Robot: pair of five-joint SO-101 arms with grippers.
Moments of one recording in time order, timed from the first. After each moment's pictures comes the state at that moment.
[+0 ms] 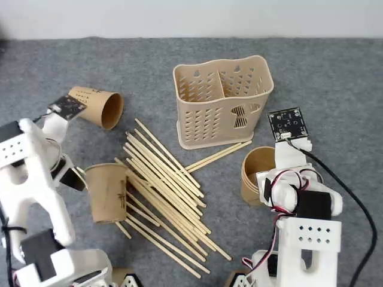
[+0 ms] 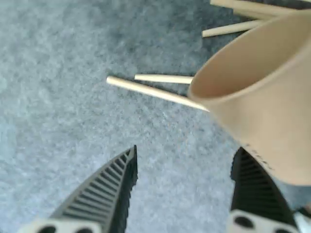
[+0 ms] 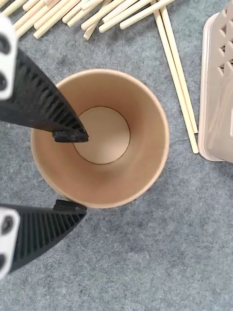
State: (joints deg) left arm -30.5 -4.6 14.4 91.0 -49.3; right arm 2.3 -55.6 46.6 77.2 13.8
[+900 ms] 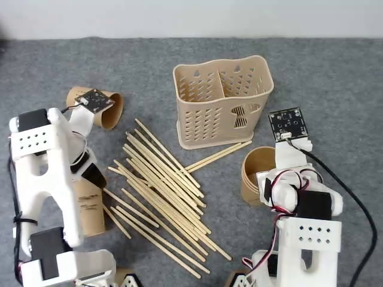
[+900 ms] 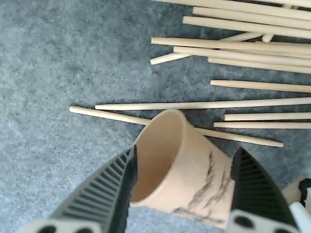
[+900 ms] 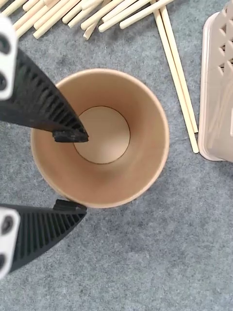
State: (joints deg) left arm -20.0 -4.7 13.8 93.0 -43.0; right arm 2.3 -55.6 46.6 77.2 13.8
